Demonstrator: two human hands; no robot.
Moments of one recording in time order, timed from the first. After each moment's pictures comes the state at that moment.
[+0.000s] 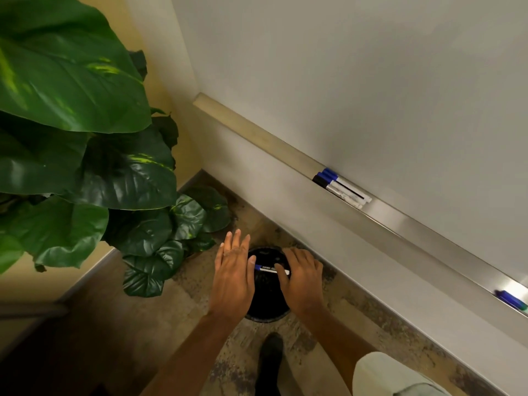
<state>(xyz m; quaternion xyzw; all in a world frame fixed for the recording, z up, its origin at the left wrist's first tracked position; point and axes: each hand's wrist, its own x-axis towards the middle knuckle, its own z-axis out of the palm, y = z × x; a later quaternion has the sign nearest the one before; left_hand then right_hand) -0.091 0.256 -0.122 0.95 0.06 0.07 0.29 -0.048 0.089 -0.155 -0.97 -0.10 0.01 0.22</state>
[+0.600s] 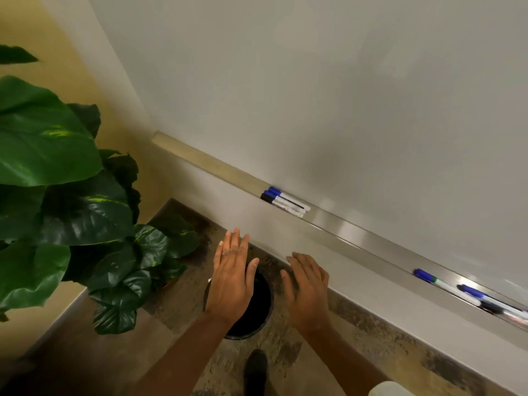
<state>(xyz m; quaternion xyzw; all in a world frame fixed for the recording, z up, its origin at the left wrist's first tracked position) -0.065 0.175 -0.052 0.97 -0.04 0.08 0.24 -0.077 -0.010 -0.075 -0.94 -0.05 -0.13 0.32</state>
